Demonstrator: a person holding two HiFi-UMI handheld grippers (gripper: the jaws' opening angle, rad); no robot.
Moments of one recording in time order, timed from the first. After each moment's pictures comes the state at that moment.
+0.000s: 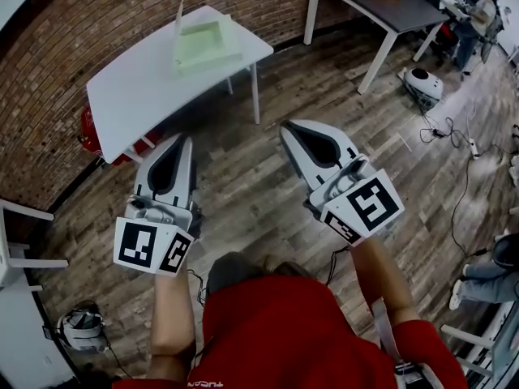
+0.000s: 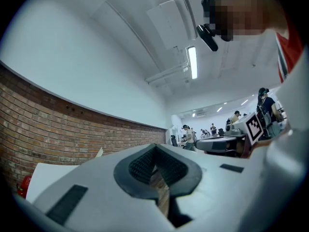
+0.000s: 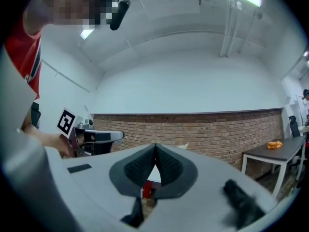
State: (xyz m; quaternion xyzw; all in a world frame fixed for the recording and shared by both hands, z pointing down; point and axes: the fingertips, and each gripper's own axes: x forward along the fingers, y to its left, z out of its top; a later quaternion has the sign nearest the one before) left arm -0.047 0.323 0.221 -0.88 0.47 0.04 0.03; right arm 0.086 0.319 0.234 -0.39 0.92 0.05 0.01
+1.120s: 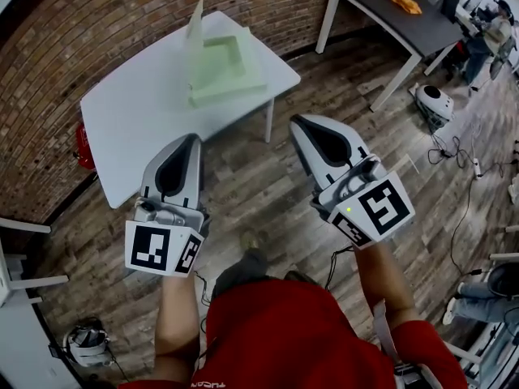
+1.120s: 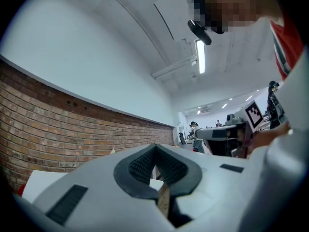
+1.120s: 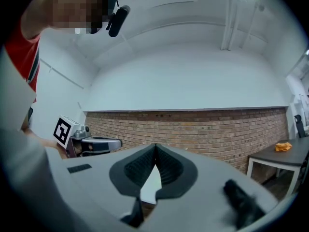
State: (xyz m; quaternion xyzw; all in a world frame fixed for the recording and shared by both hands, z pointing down) left arm -0.110 0.119 0.240 -0.87 0.49 0.03 0.04; right arm 0.024 0.113 0.227 -0.39 0.92 0.04 0.01
